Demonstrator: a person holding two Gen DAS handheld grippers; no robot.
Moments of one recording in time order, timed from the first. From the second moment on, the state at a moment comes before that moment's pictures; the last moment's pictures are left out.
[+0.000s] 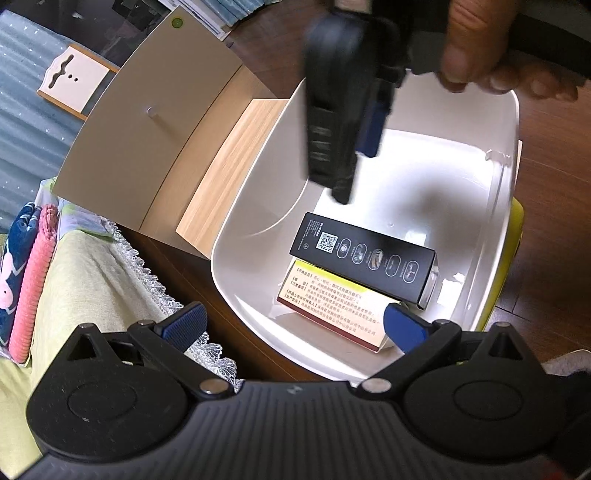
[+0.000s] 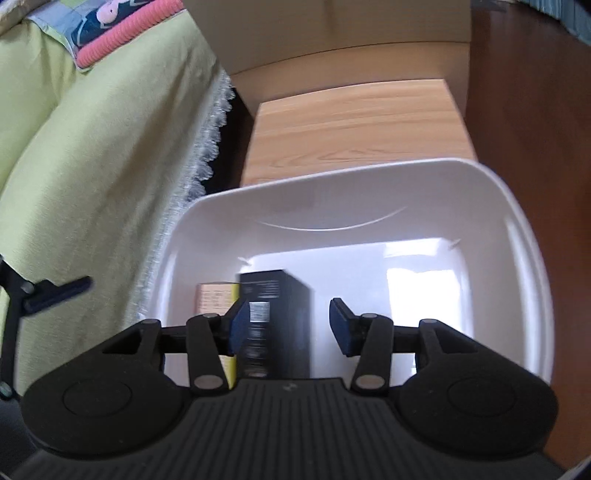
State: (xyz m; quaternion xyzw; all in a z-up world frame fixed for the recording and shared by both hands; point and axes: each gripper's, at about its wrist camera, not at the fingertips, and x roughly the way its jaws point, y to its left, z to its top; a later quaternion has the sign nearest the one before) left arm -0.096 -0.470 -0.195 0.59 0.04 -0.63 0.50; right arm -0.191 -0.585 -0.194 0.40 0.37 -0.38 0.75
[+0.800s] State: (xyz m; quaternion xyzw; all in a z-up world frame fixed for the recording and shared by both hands) left arm -0.094 -0.473 -0.195 0.59 0.04 -0.63 0.51; right arm -0.166 -0.575 -0.244 0.14 0.54 -0.13 0.82
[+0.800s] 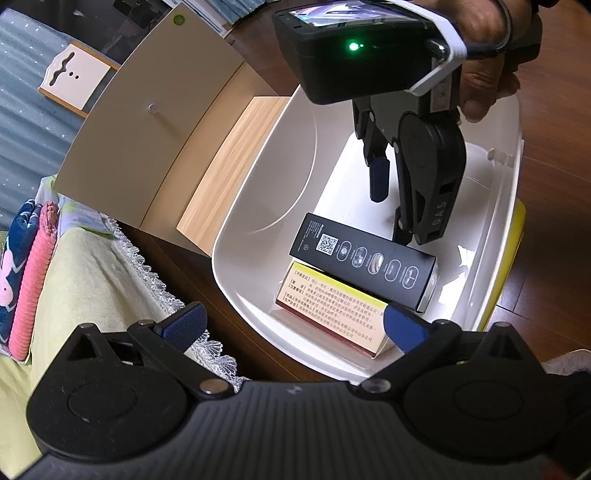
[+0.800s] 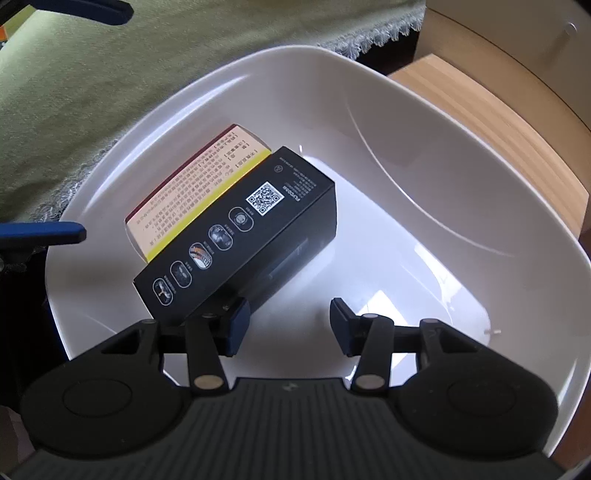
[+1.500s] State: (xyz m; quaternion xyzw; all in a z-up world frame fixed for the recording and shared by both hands) left arm -0.094 -0.472 -0.199 0.60 0.04 -0.63 0.50; right arm -0.171 -0.571 -0.235 0.15 0.54 -0.19 0.81
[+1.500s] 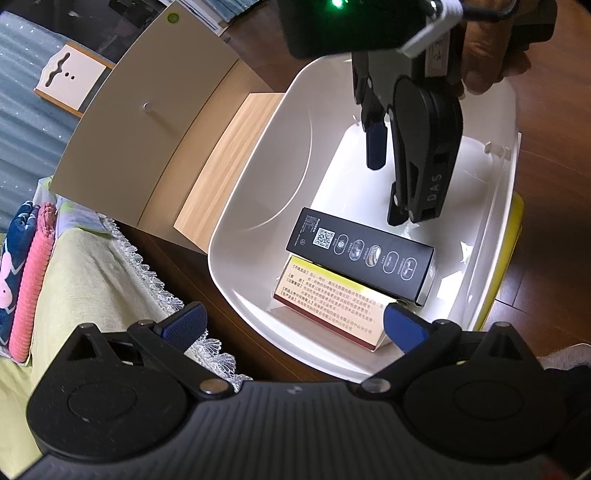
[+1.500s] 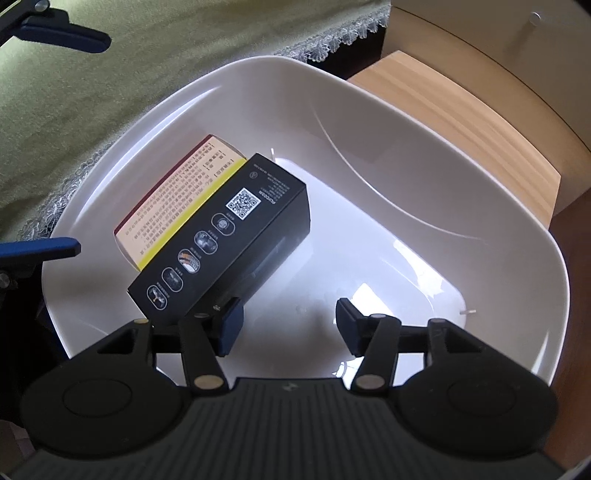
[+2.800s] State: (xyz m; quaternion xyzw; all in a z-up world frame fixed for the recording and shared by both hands) left arm -0.022 -0.330 -0.019 0.51 0.05 -0.46 0.72; right arm -0.126 -0.480 -0.013 0.20 0.27 -0.18 0.92
